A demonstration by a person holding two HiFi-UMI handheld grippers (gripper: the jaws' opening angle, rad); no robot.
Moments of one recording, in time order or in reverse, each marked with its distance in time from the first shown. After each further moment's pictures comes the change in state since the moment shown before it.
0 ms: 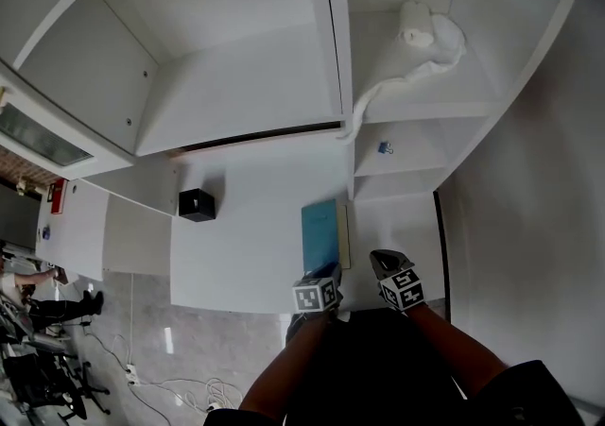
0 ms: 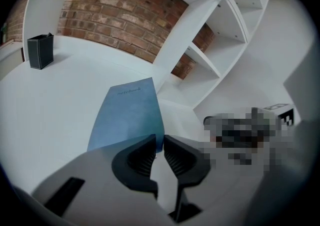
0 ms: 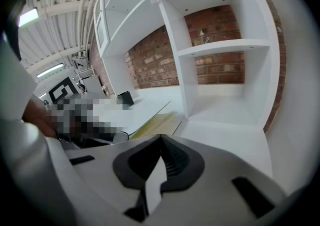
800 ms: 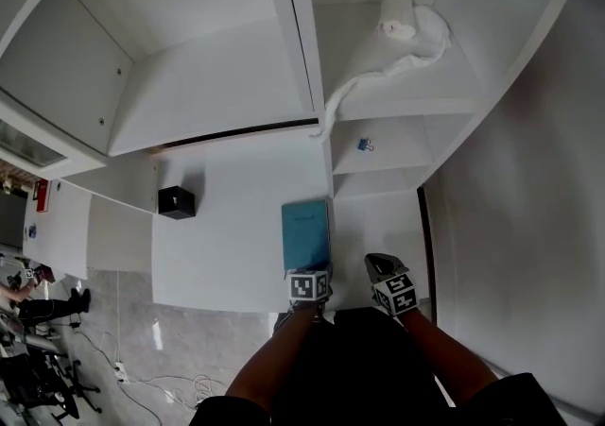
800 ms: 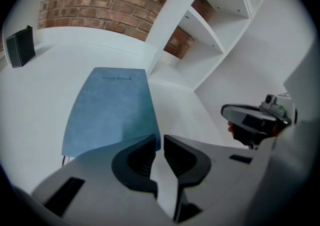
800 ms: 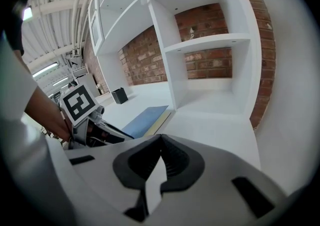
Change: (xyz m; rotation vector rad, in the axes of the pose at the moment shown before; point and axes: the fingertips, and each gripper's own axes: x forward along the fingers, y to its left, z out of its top) left arm 0.055 -0.006 -0.033 0.091 0.168 -0.015; right arm -0.023 -0.031 -0.033 0.043 0.034 -0.058
